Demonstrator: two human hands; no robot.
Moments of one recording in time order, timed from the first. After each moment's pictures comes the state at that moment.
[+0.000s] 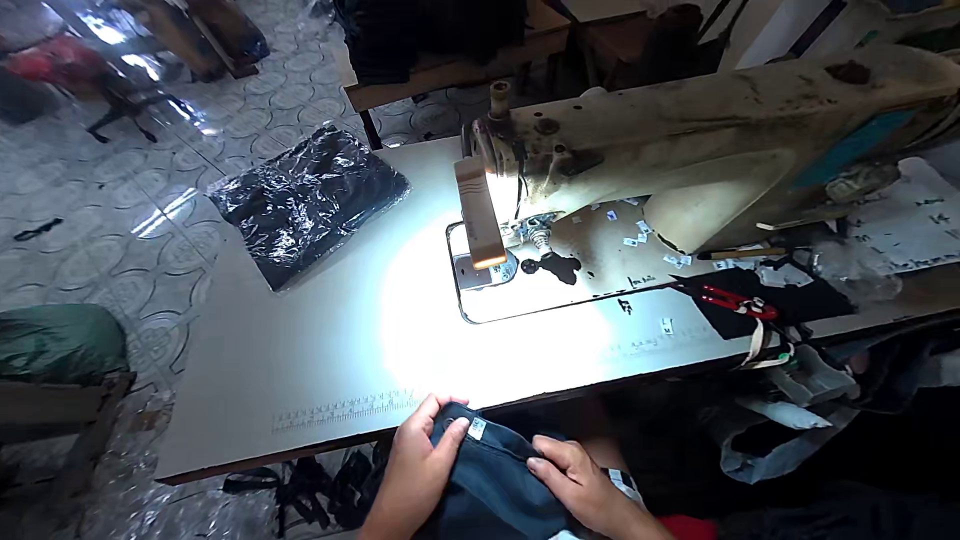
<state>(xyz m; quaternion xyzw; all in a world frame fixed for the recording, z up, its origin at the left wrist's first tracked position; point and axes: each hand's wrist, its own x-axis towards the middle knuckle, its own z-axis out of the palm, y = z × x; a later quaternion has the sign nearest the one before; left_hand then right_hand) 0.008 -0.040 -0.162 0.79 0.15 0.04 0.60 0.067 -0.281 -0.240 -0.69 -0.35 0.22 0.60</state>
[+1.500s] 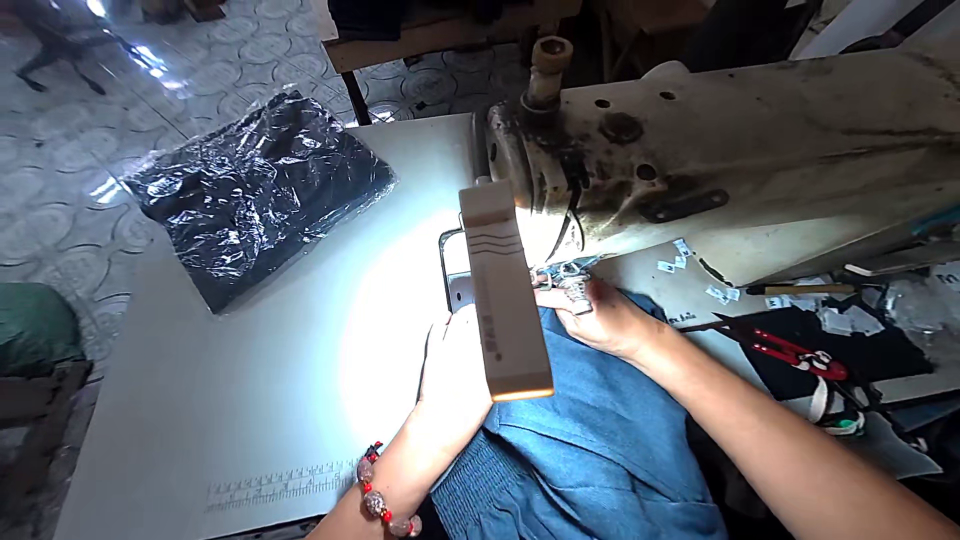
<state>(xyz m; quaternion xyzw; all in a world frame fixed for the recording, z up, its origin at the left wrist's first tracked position) 0.165 -0.042 -0.186 0.98 -0.03 0.12 0.13 0.309 -0.224 -0.176 -0.77 -0.54 -0.10 0.31</state>
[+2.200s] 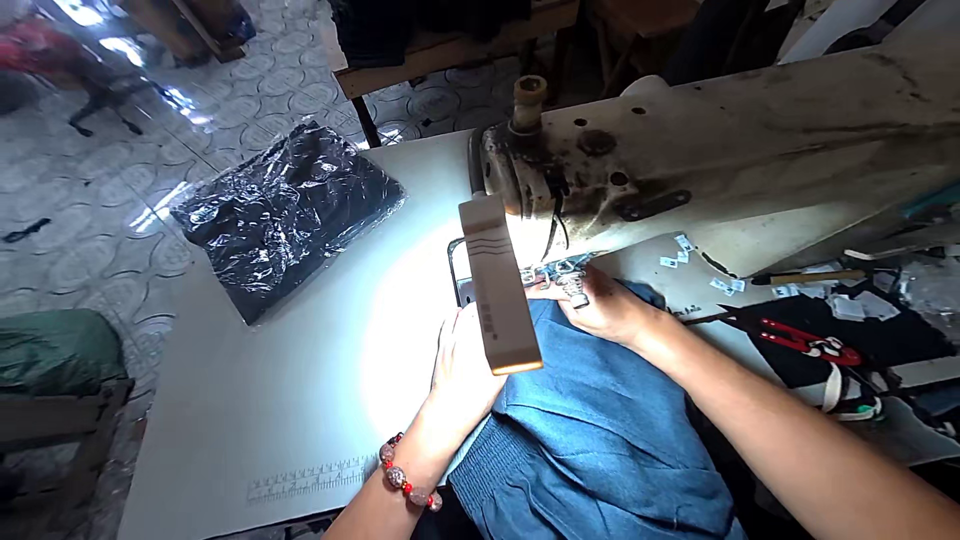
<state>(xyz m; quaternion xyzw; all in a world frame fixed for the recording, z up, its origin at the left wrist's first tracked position) 0.170 -0.033 -0.192 0.98 -0.03 0.12 0.17 0.314 -0.219 -0.177 -0.75 -0.55 -0.13 0.34</state>
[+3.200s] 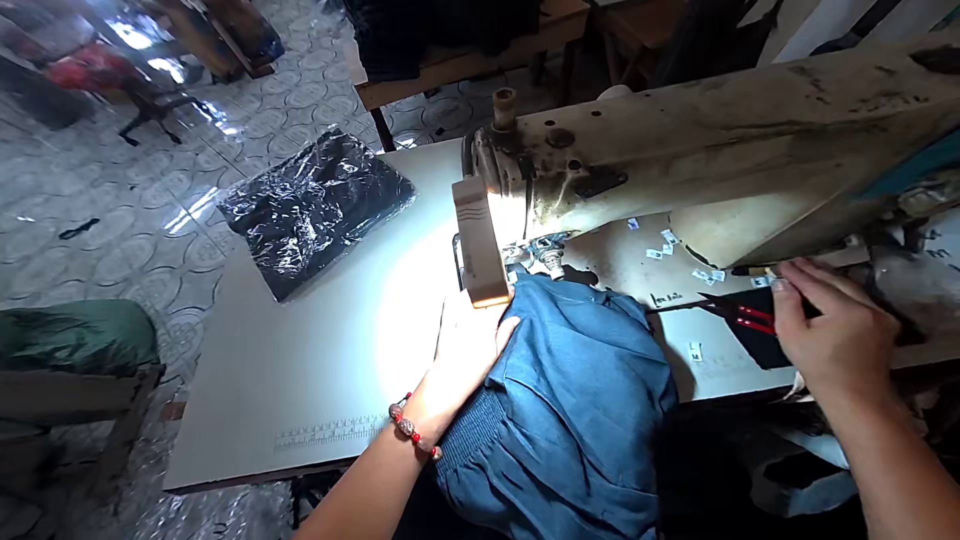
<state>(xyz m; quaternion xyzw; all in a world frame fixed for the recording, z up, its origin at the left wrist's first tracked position) 0.174 -0.033 -0.191 0.98 -0.06 0.17 0.10 0.287 -0.437 -0.179 -0.94 -0.13 -0.23 0.24</state>
